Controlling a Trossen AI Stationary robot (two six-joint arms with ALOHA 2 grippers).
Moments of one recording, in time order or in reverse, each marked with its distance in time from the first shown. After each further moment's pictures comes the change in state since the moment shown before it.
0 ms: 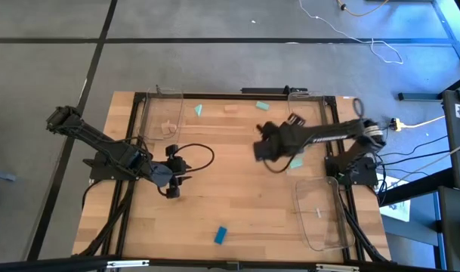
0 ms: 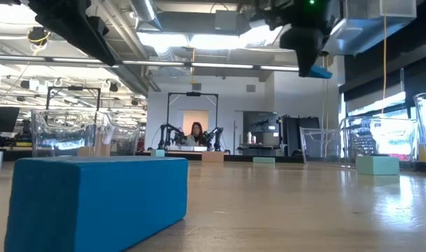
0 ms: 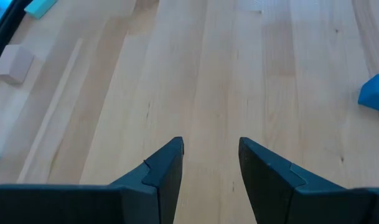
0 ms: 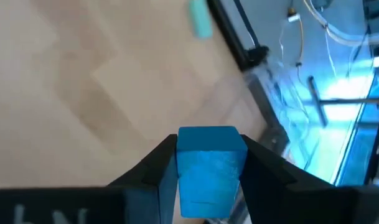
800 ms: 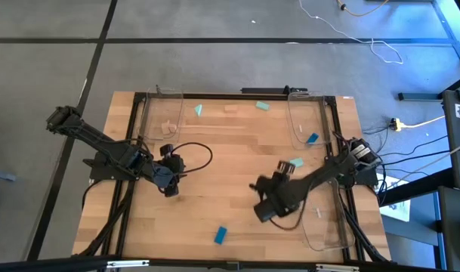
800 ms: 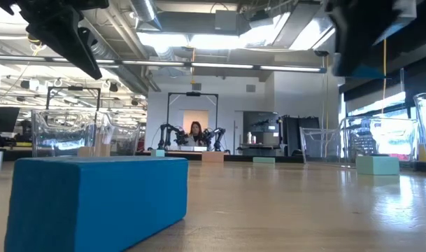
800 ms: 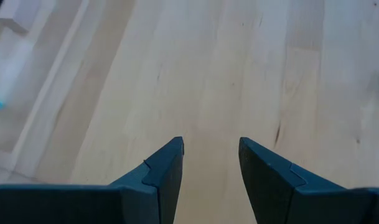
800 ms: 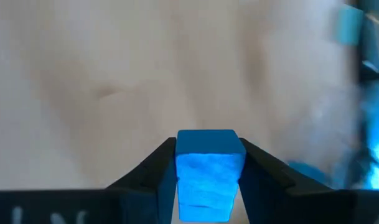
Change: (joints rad) left arm 0.000 0.000 0.000 -0.134 0.002 -0.151; right arm 0.430 0.191 0.085 0.064 -0.229 0.116
